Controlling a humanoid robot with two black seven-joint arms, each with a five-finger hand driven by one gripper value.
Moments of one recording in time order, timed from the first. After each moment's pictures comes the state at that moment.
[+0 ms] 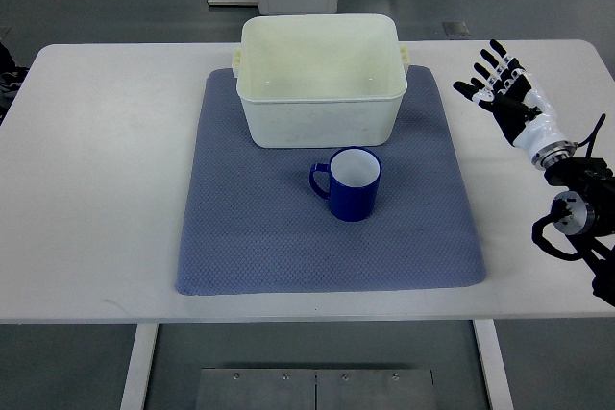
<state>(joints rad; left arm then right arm) -0.03 0.00 -0.10 -0.12 0.08 0.06 -0.04 0.72 -0.27 0.71 0.66 -0.32 0.18 0.44</state>
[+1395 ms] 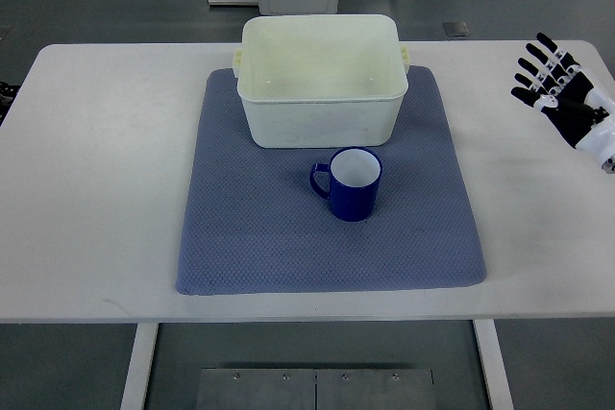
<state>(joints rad) -0.03 0.00 -0.10 -0.12 0.08 0.06 -0.04 0.68 -0.50 0.68 0.69 -0.32 0.51 0.51</state>
